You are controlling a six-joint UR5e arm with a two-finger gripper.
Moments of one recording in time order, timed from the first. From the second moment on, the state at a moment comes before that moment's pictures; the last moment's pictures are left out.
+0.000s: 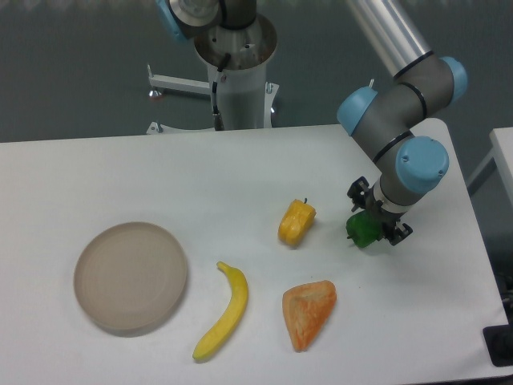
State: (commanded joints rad) arm 2.45 -2.18 -1.31 -1.34 1.60 1.52
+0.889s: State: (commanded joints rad) arm 2.44 -2.28 -0.99 -1.34 1.56 1.54
